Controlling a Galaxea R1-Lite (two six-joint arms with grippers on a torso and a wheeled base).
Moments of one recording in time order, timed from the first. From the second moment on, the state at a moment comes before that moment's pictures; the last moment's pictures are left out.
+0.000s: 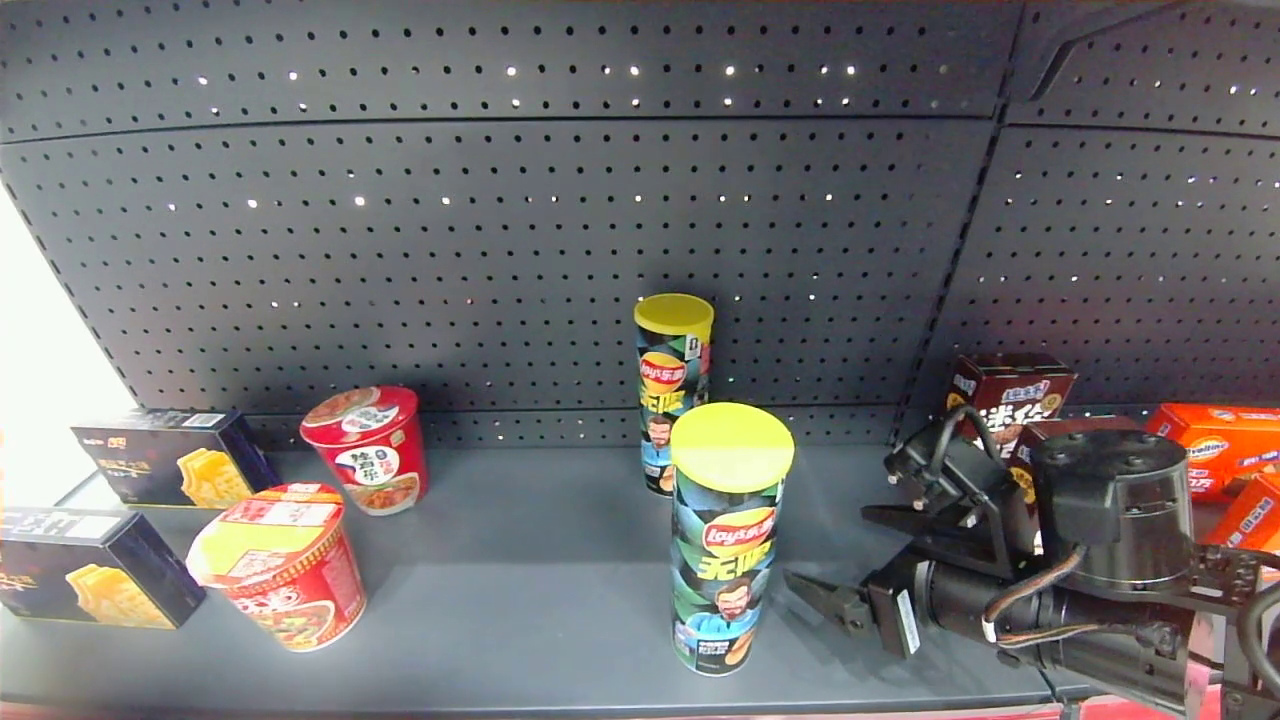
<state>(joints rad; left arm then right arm) 0.11 0.10 0.00 -0.06 -0.20 -0.05 0.67 1.59 -0.54 -0.65 -0.04 -0.05</state>
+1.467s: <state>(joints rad) 0.11 0.10 0.00 -0.06 -0.20 -0.07 0.71 1.66 -0.60 -0.65 -0.04 -0.05</state>
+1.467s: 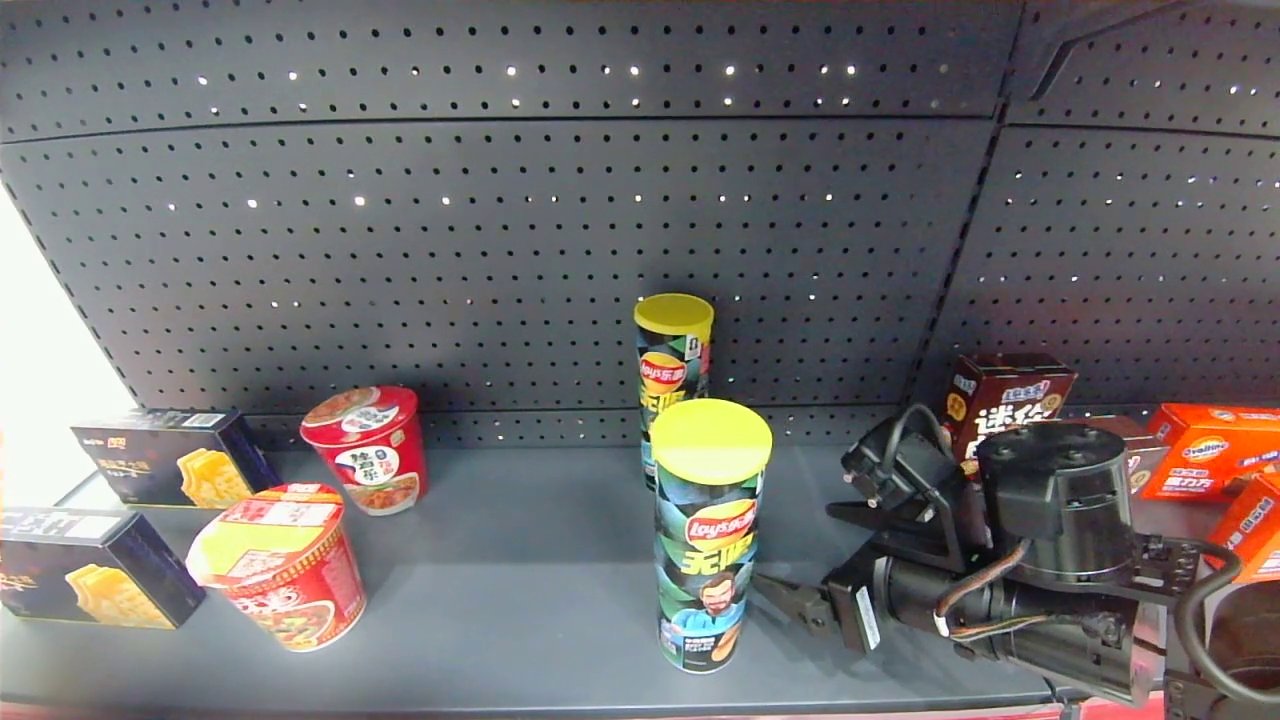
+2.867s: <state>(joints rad) 0.11 0.10 0.00 -0.06 -0.20 -0.07 0.61 1.58 -0.51 -0.65 -0.05 -0.04</state>
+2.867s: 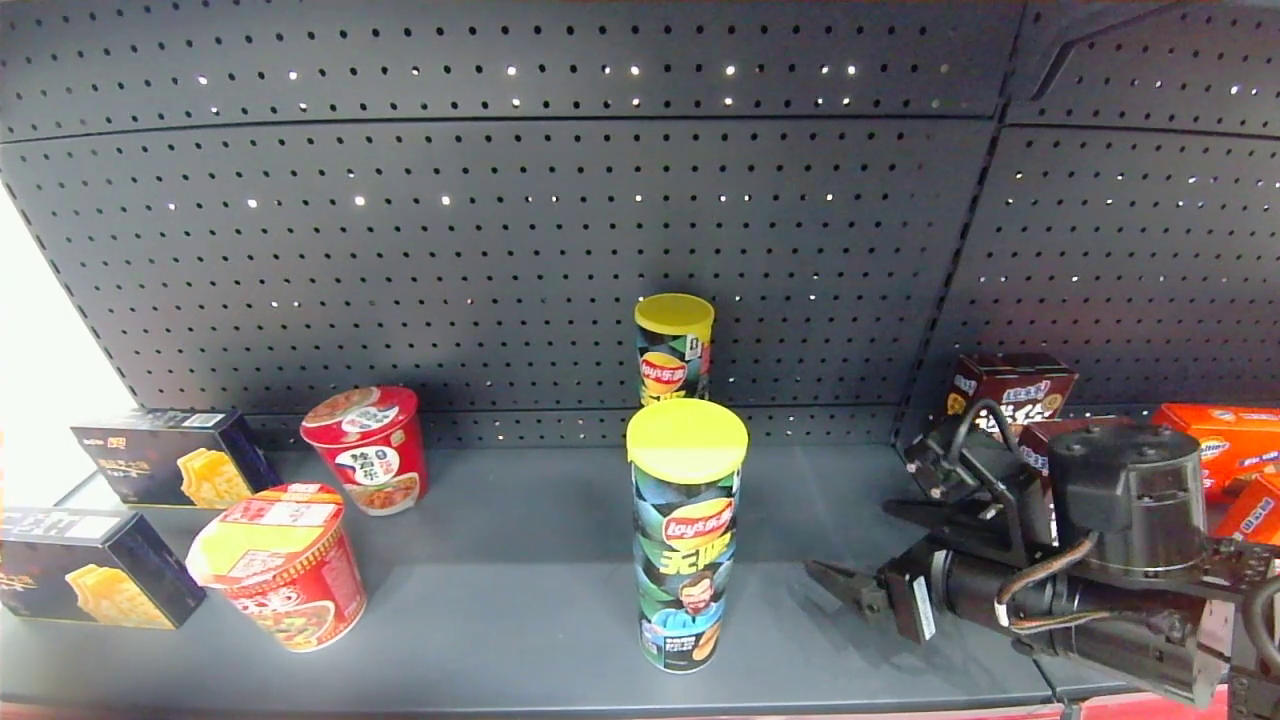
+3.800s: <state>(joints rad) 0.11 0.10 0.00 -0.06 -0.20 -0.05 0.42 1.12 -0.54 -0.53 -0.09 -0.05</state>
